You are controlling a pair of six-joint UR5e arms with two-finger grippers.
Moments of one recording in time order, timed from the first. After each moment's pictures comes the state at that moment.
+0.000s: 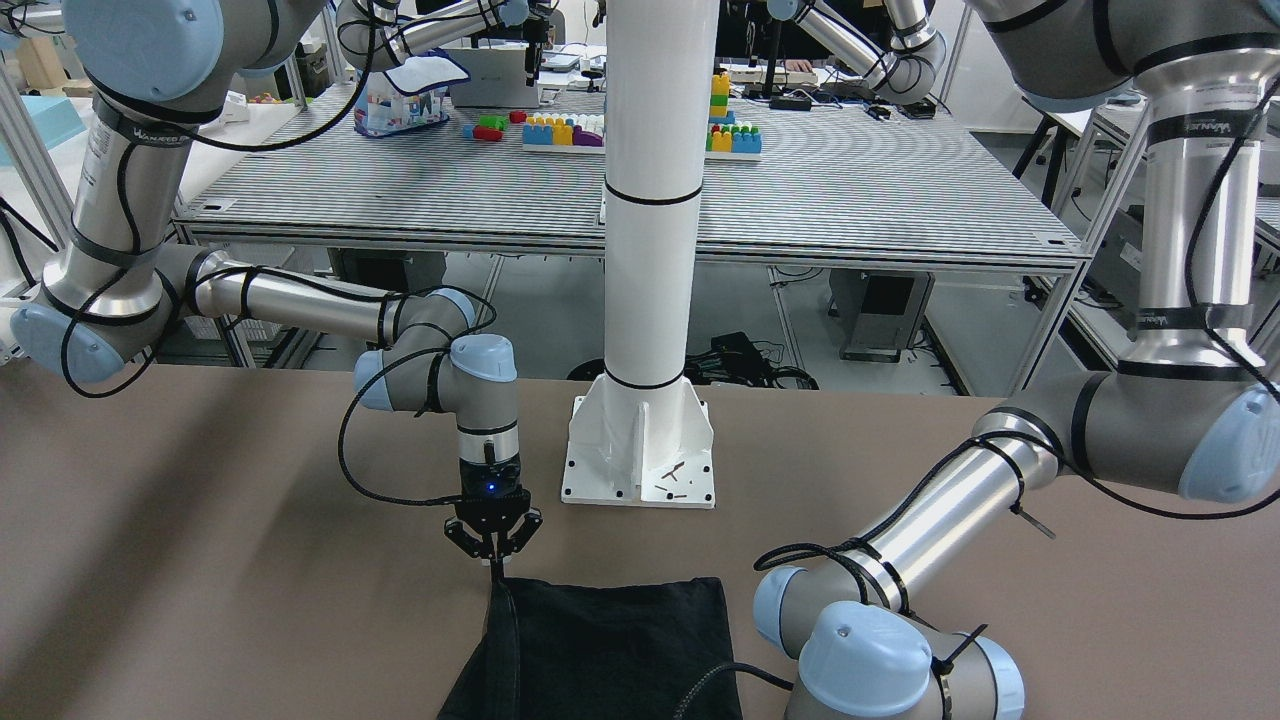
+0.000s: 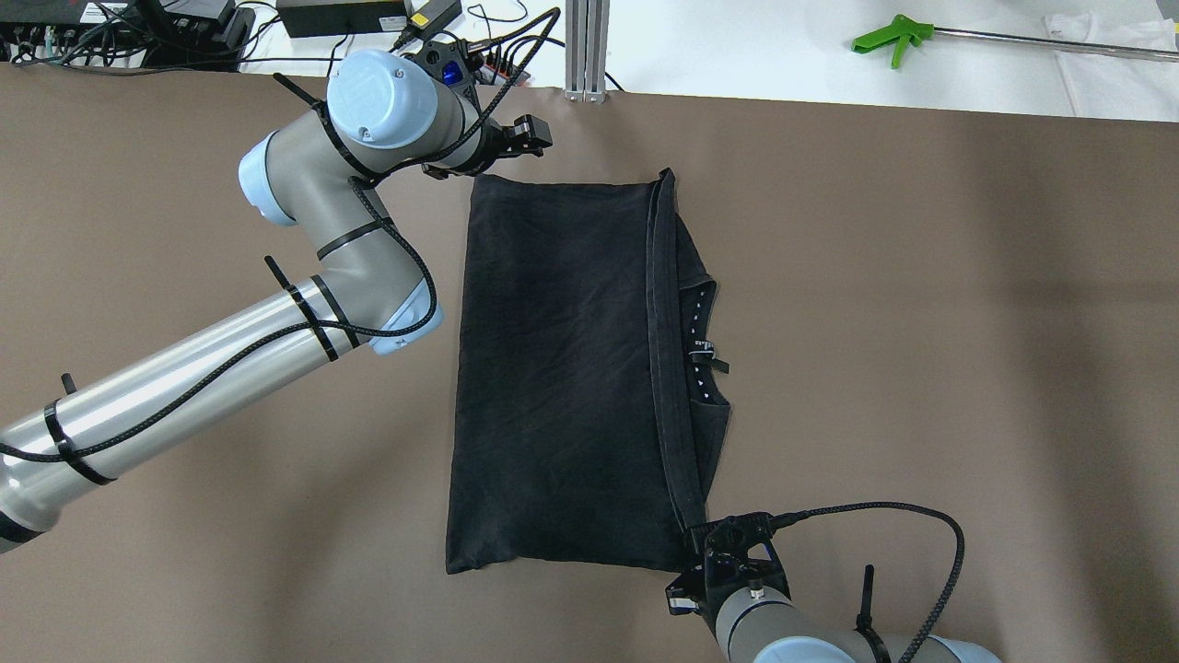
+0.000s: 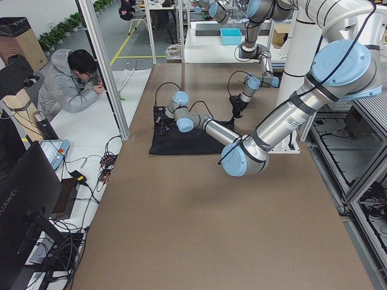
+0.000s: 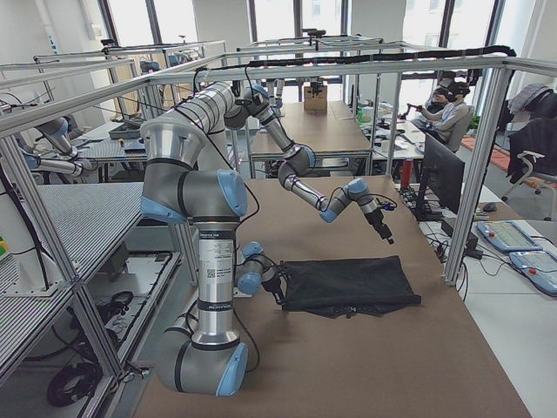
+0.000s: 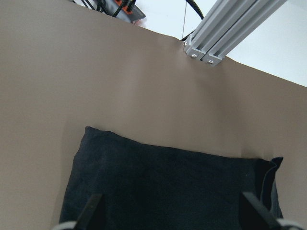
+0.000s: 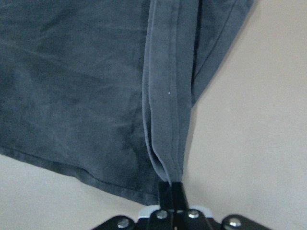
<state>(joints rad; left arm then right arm) -0.83 -2.50 -1.15 -2.20 -1.75 -1.35 0.13 -1.35 2.01 -1.37 1.26 1.24</state>
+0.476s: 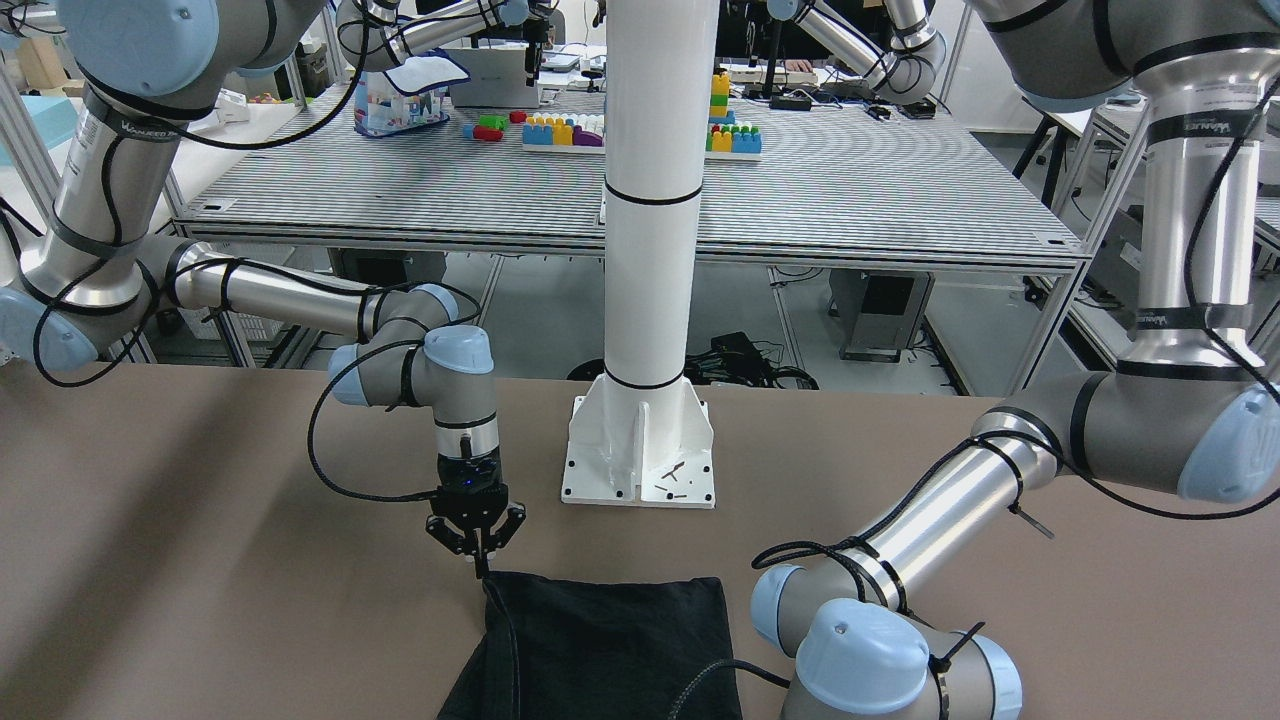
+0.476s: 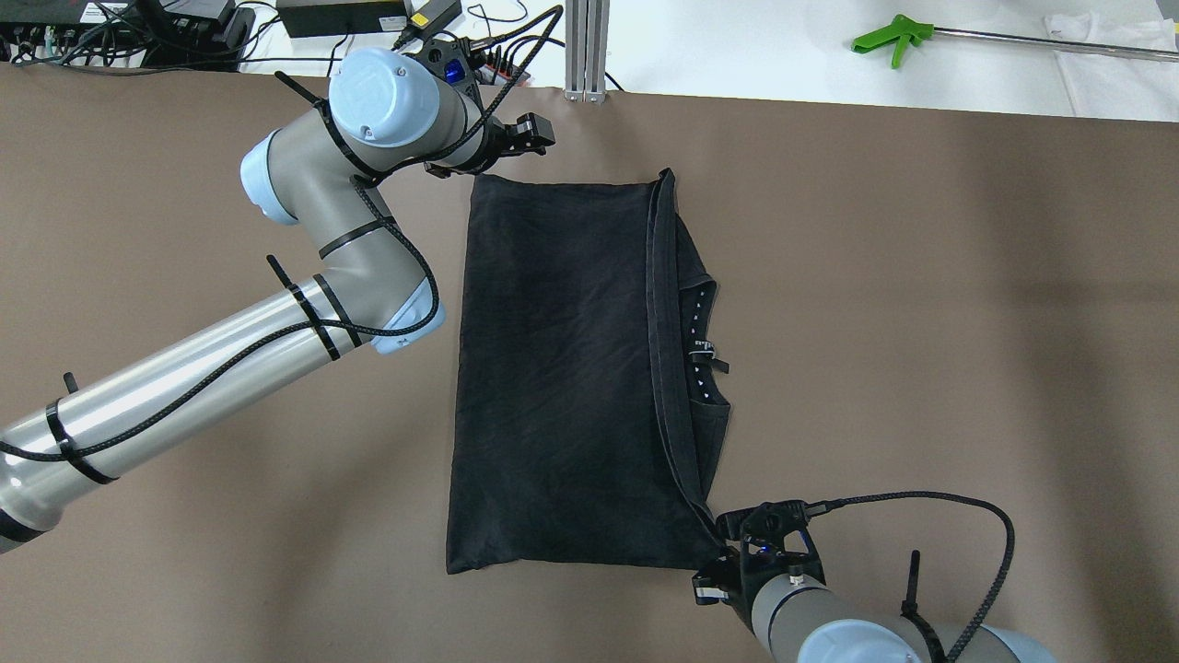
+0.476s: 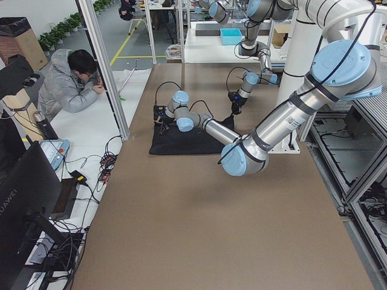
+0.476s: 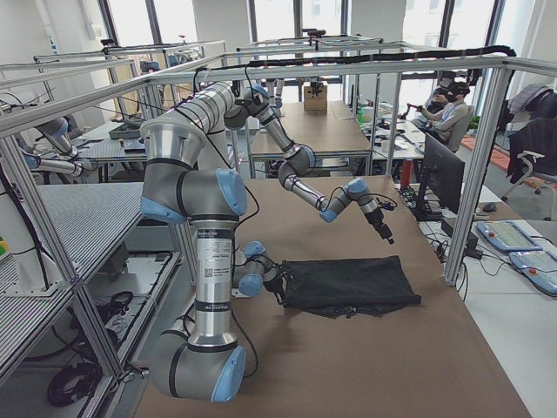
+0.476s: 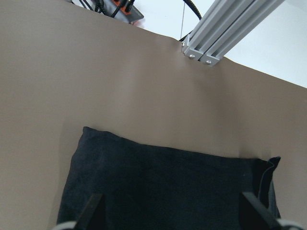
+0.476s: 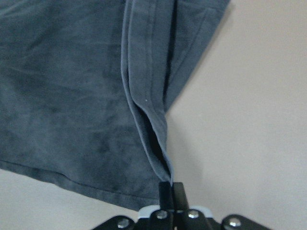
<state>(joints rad) -0.83 -2.50 -1.15 -2.20 -1.75 -1.35 0.16 -1.42 2.06 -1.32 1.30 1.24</state>
